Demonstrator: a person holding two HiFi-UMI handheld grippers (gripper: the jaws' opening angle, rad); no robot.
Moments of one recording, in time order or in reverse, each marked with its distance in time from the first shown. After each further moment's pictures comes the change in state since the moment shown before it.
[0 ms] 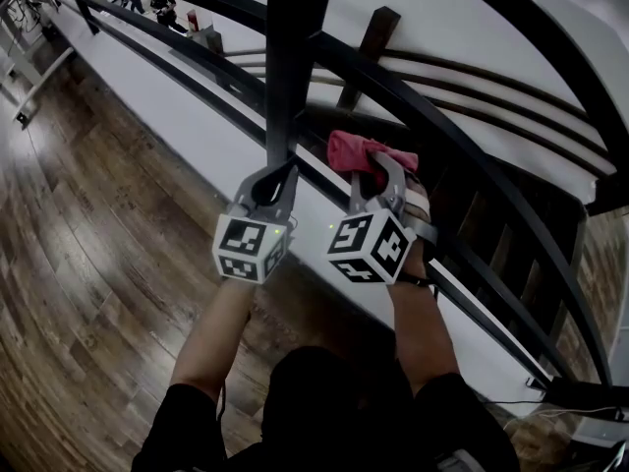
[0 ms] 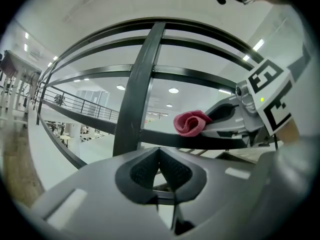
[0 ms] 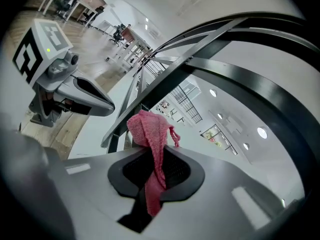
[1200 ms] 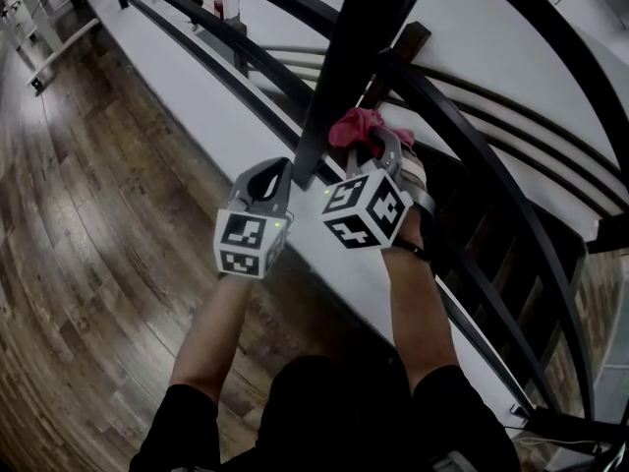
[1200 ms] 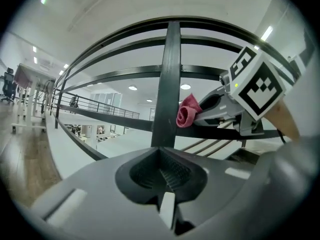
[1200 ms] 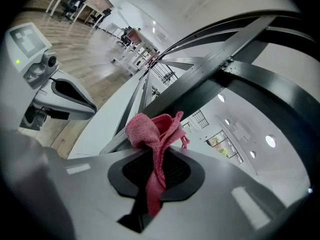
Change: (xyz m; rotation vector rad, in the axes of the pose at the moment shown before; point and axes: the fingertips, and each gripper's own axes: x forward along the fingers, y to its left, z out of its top) left arm -0.020 0.063 -0.006 0.018 0.025 0.163; right arm 0.058 0.012 0.066 -0.051 -0.040 0.062
